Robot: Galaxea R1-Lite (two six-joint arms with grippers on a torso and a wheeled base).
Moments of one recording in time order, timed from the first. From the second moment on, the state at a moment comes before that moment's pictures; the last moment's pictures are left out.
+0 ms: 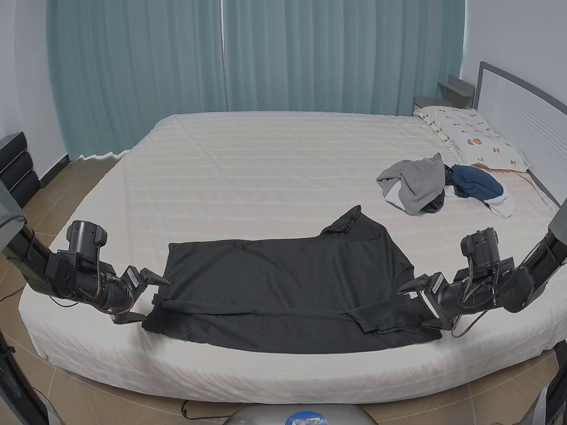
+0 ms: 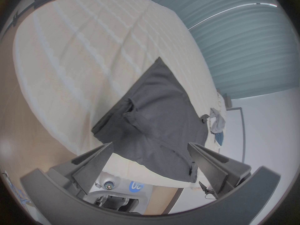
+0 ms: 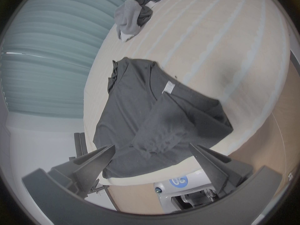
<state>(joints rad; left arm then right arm) 0.05 1.93 -0.70 -0.30 -0.44 -0.79 0.22 1.95 -0.62 -0.48 0.26 1.01</state>
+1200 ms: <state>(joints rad) 0.08 1.94 -0.62 -0.36 -0.51 -0.84 0.33 2.14 -0.62 -0.71 0.13 1.16</state>
